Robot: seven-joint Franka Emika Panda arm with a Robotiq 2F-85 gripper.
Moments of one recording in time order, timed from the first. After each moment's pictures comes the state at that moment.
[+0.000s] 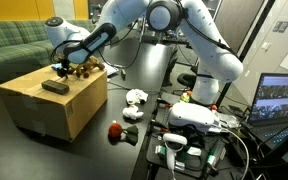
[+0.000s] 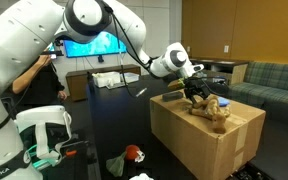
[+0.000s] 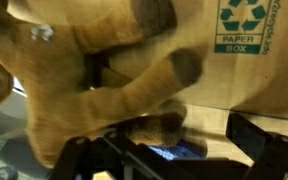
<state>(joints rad) 0.29 0.83 -0.20 -1.38 -0.46 2.36 0.45</state>
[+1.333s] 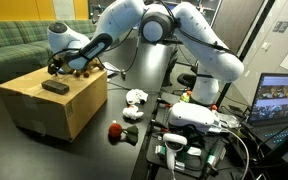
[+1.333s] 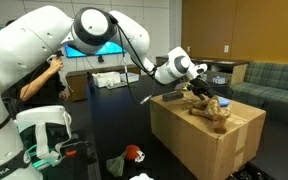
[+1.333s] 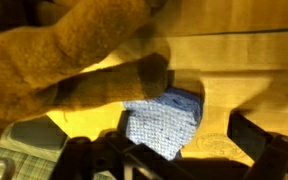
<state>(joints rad) 0.32 0.95 -0.30 -1.27 -0.43 2.59 0.62</state>
